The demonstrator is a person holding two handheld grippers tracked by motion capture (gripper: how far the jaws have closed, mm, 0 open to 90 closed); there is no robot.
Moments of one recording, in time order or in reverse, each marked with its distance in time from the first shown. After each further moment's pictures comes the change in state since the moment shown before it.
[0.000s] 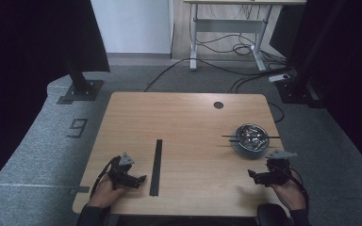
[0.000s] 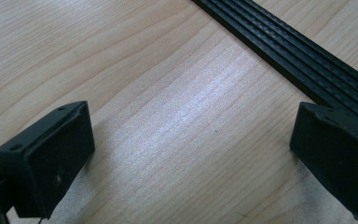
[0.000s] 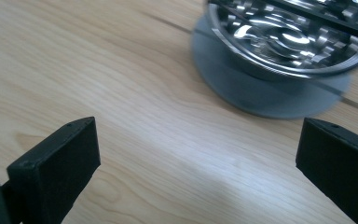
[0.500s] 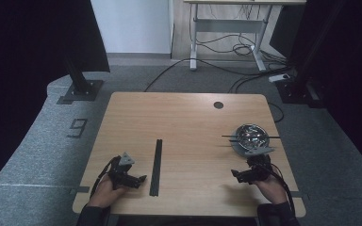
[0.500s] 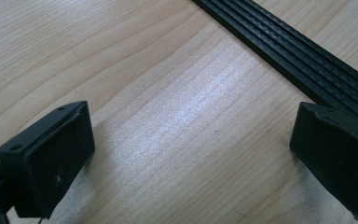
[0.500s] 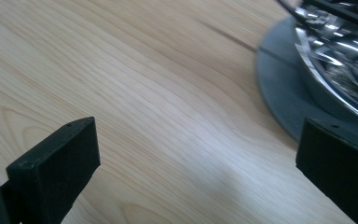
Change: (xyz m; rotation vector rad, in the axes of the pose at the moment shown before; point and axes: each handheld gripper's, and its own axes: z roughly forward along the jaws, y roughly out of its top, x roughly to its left) left arm 0.000 0.000 0.000 0.001 0.000 0.000; right arm 0.039 0.028 0.031 0.060 0.077 -0.066
